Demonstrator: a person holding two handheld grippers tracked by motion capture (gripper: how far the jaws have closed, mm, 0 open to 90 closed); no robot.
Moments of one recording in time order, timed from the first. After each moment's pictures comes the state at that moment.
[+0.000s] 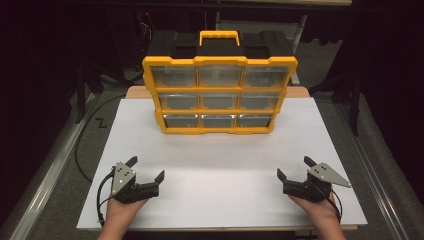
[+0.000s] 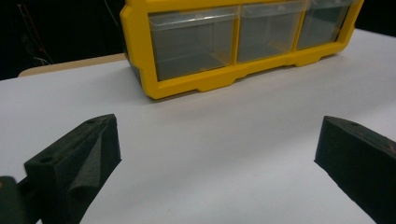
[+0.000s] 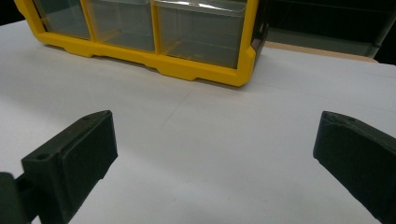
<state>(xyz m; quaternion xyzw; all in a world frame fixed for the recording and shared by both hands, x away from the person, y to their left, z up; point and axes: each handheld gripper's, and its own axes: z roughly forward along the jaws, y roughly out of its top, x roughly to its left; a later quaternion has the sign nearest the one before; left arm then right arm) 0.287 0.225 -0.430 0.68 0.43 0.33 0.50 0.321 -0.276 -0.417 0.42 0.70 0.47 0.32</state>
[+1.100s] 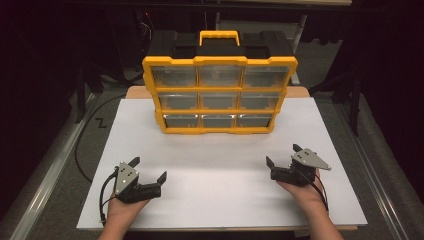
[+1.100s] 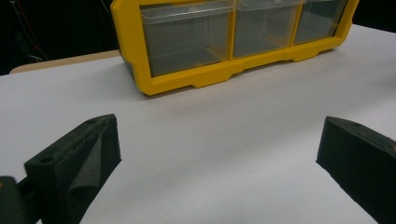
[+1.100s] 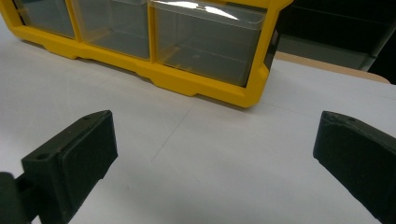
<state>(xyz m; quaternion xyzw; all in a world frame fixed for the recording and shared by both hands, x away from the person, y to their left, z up) 0.288 0.221 -0.434 0.68 0.43 0.32 0.50 0.361 -0.247 -0.417 0.41 0.72 0.45 0.34</state>
